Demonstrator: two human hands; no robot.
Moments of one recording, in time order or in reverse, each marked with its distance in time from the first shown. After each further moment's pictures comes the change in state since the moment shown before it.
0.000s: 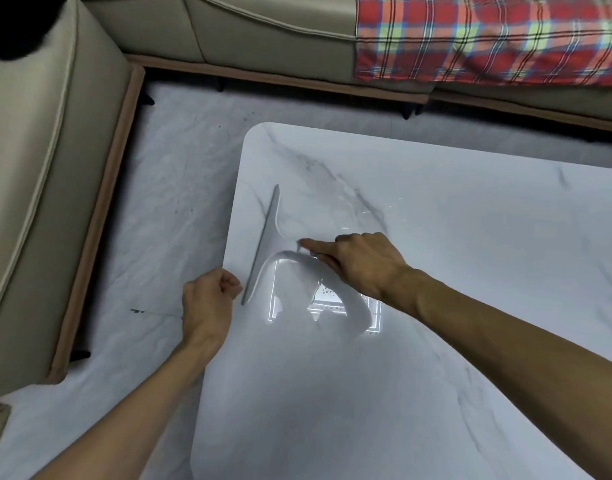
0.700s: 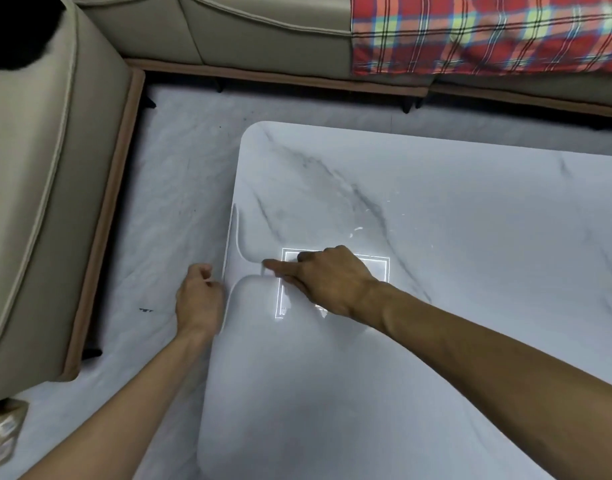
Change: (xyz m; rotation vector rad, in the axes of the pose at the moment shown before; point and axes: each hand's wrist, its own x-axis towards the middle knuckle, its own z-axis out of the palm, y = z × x) left_hand -0.001 0.005 -0.010 0.024 0.027 -0.197; right_hand -0.005 -0.045 0.005 0.007 0.008 -0.147
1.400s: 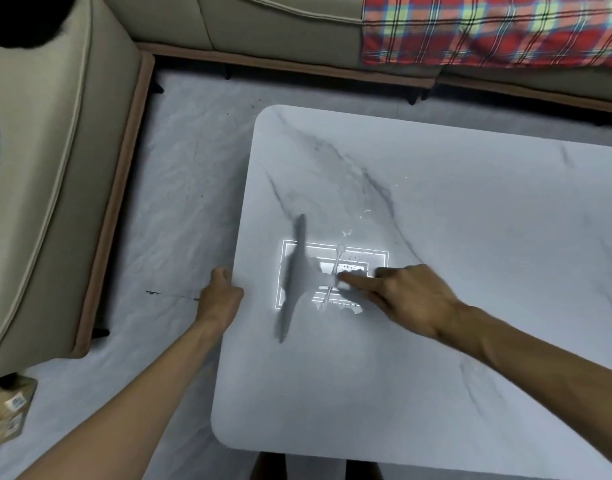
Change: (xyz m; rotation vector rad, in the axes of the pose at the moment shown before) left_hand -0.015 -0.039 -0.003 -0.005 -0.314 -0.117; right_hand -0.104 0.017 0.002 0.027 -0.014 0.118
